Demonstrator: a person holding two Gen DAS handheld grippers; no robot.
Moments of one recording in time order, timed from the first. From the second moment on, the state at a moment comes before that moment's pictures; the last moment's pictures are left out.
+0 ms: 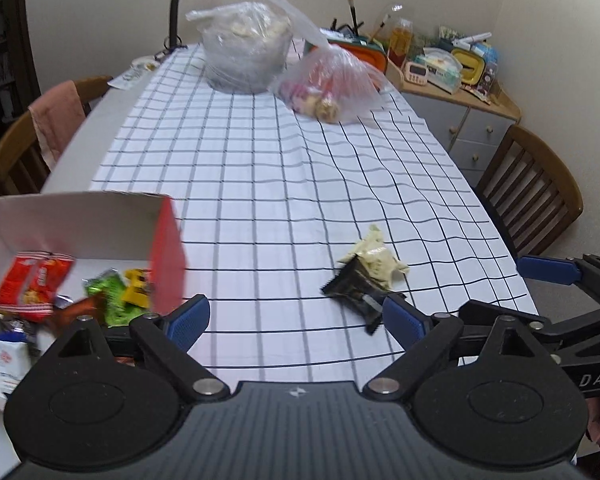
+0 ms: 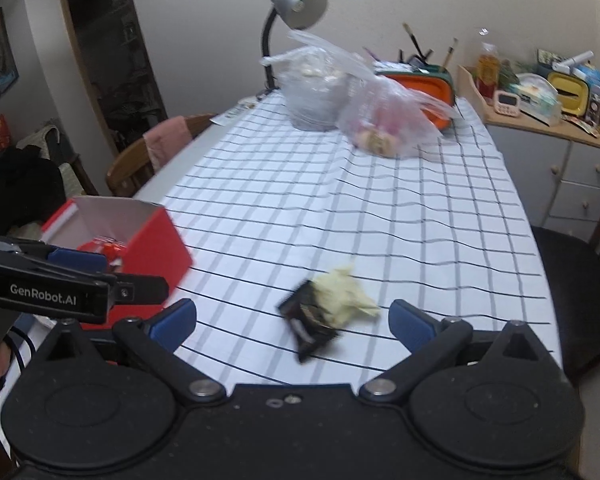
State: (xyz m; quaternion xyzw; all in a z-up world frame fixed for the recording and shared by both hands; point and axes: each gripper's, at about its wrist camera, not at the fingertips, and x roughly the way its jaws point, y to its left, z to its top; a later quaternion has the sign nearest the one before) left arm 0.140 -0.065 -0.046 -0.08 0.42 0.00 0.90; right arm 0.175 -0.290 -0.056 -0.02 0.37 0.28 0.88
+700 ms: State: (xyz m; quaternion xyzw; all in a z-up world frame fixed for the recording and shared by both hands) left arm 0.224 -0.129 -0.124 -0.09 0.49 0.06 0.87; right arm 0.281 -0.343 -0.112 -0.06 0.42 0.30 0.85
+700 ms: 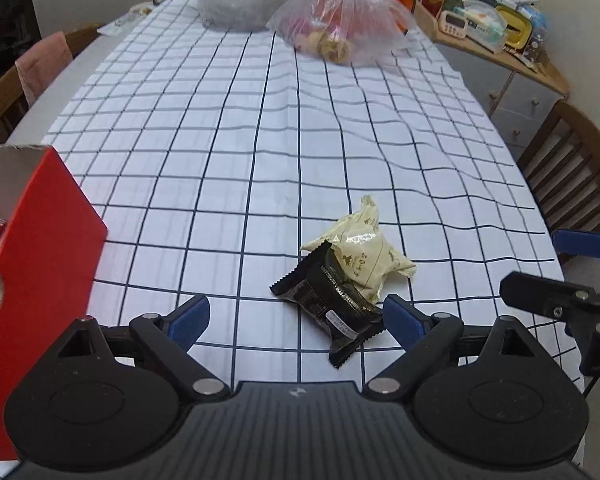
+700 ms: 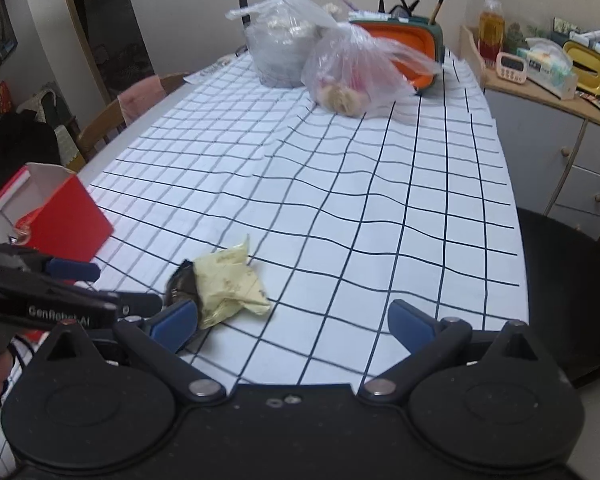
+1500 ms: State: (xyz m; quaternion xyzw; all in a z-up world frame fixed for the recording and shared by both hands) left arm 0.244 -0.114 -0.160 -0.15 0.54 0.07 0.82; right arm 0.324 -0.289 -0.152 -0.04 0.48 0.36 0.80
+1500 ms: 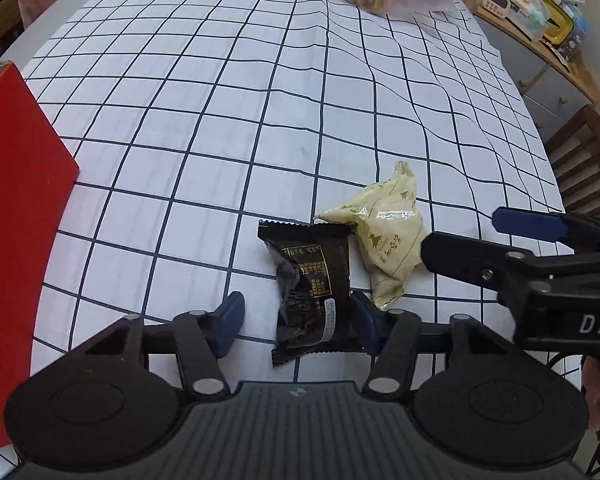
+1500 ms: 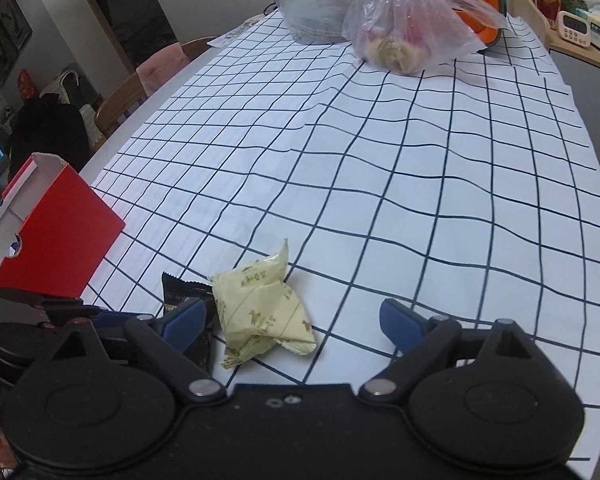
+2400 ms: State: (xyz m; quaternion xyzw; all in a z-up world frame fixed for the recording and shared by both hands) left arm 0.220 -0.078 -0.155 -0.15 0.52 0.11 0.84; right arm 0.295 -0.246 -0.168 -0.13 0.44 0.36 0.81
